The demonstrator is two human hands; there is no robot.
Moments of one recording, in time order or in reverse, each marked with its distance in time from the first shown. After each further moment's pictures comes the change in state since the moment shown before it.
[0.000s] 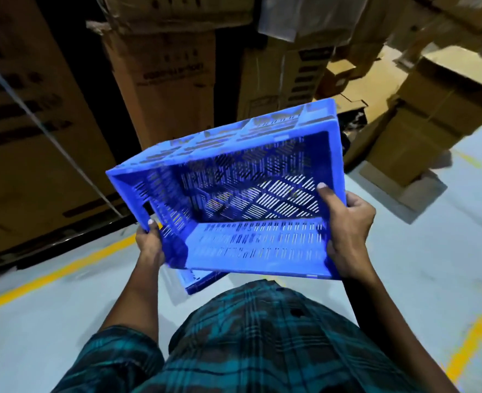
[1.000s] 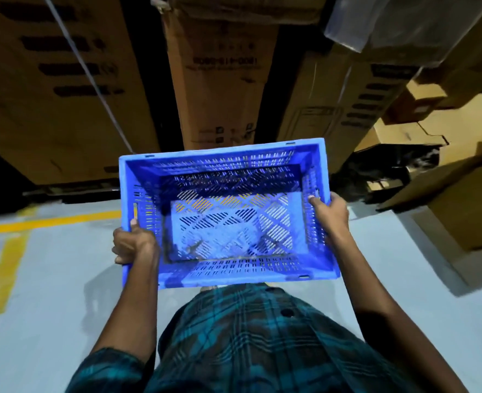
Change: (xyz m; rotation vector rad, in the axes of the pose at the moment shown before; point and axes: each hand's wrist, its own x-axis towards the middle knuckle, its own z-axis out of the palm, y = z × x) left_hand -0.080 0.002 0.024 0.451 0.822 -0.120; right_hand 0.198 0.064 0.043 -0.554 -0.446 -0.011
